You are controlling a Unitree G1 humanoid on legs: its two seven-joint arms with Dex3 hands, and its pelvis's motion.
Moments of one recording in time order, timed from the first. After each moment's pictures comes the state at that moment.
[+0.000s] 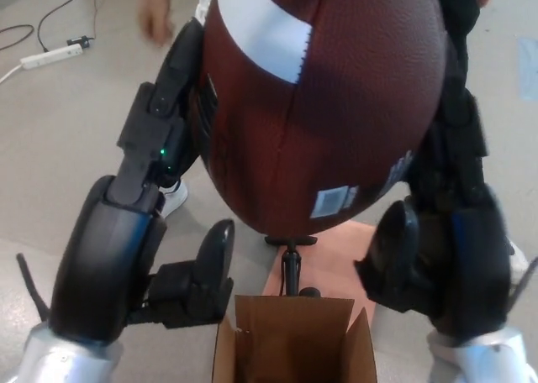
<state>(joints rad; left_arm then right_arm) 0.05 0.32 -0.20 -0.72 -0.01 -0.03 -0.02 -0.01 -0.03 0.35 -0.42 -0.10 -0.24 -0.13</state>
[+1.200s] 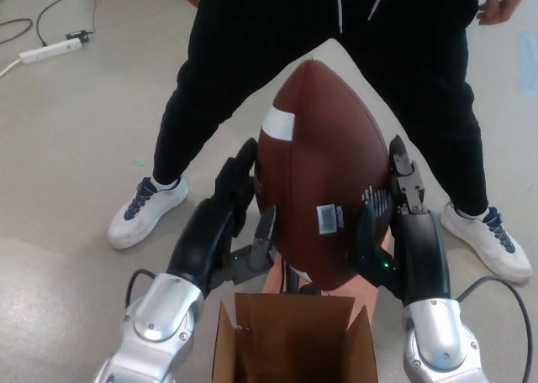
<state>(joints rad) -0.32 0.11 -0.23 0.36 -0.08 -0.13 -0.13 -0.25 0.00 0.17 0.35 -0.13 -0.21 -0.24</state>
